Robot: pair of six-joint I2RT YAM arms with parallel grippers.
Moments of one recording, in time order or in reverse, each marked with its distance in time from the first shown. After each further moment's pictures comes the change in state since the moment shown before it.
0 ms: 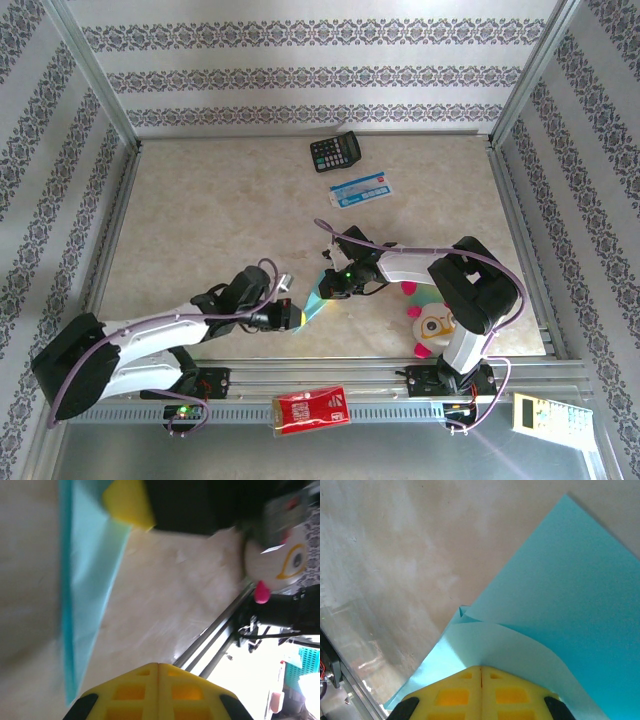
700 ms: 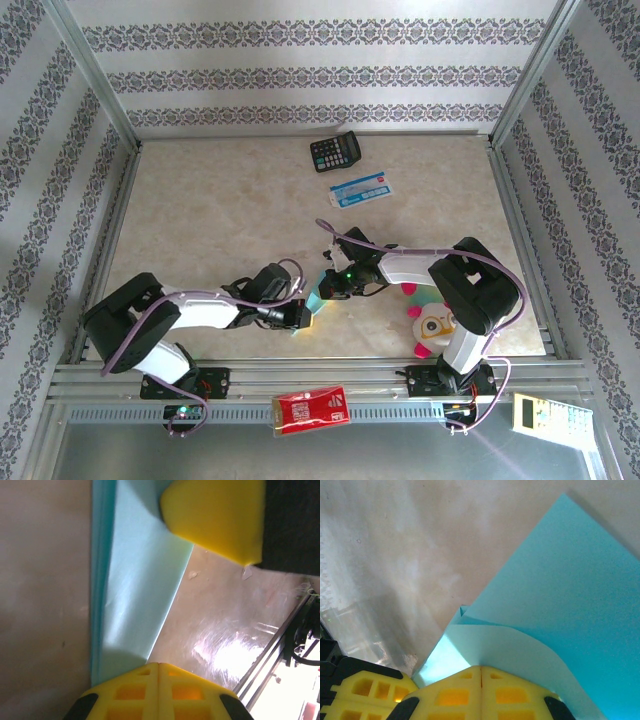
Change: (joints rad) left arm -0.006 0.320 0.045 0.106 -0.006 0.045; right arm 0.000 -0.006 -0.019 0.031 -0.011 0.025
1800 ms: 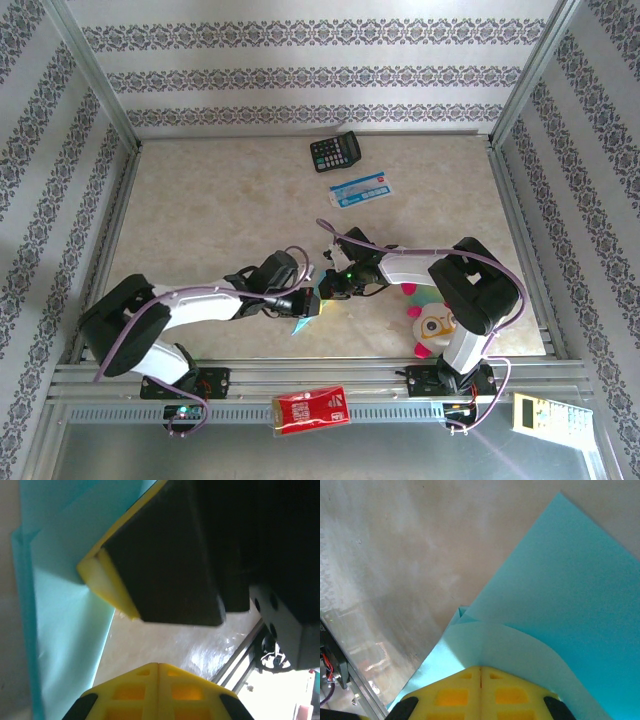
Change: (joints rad) left arm -0.009 0.010 0.157 -0.090 -0.014 0.040; right arm 0.000 -0.001 -0.006 0.018 -0.008 0.009
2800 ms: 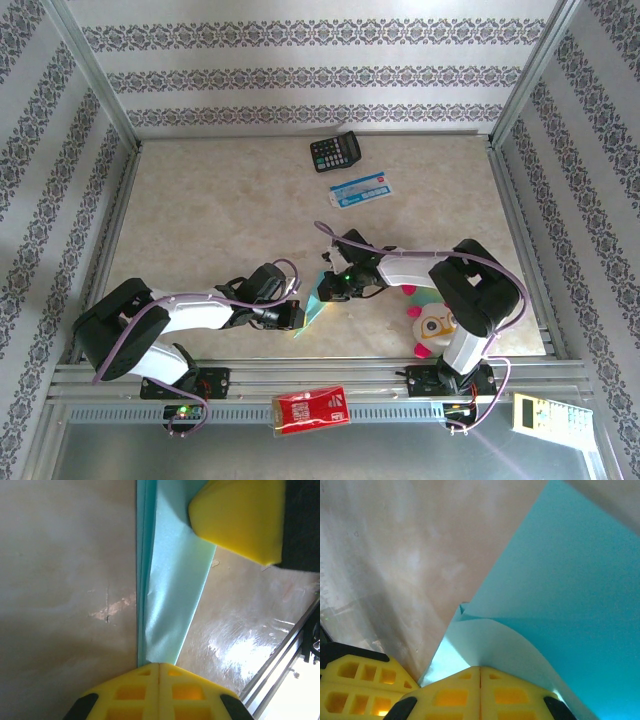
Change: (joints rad) left arm 0.035 -0.046 -0.158 -0.010 -0.014 0.039; right arm 0.017 -0.010 0.003 -0.019 0.022 0.014
